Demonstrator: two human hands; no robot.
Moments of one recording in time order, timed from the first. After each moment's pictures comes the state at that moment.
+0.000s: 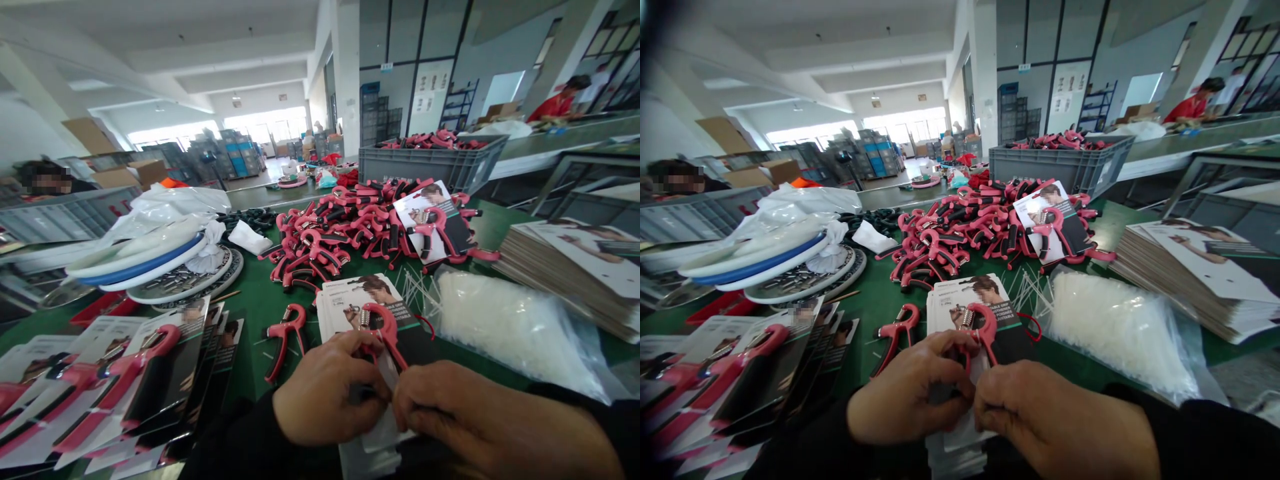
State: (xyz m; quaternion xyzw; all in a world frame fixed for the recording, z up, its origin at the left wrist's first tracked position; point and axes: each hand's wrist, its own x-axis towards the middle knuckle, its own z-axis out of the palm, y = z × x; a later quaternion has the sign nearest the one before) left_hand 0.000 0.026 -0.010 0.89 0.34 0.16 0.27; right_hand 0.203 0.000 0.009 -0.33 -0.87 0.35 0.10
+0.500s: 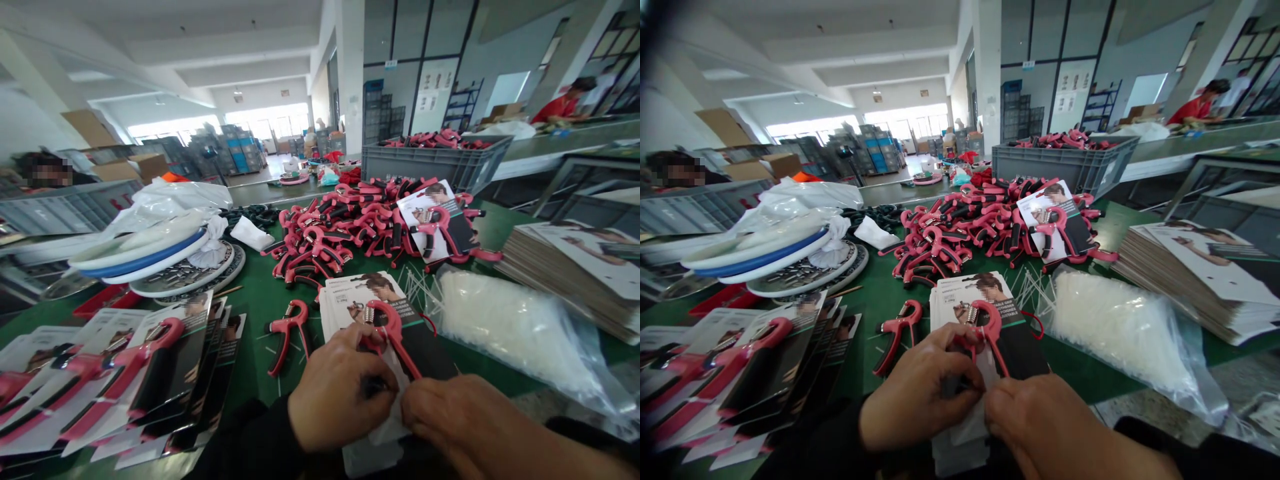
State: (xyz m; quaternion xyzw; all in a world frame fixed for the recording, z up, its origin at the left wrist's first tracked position) left_hand 0.005 0.020 -0.010 0.86 0.40 0.18 0.26; right_hand 0.191 -0.017 0.001 -0.40 -0.91 0.12 0.02
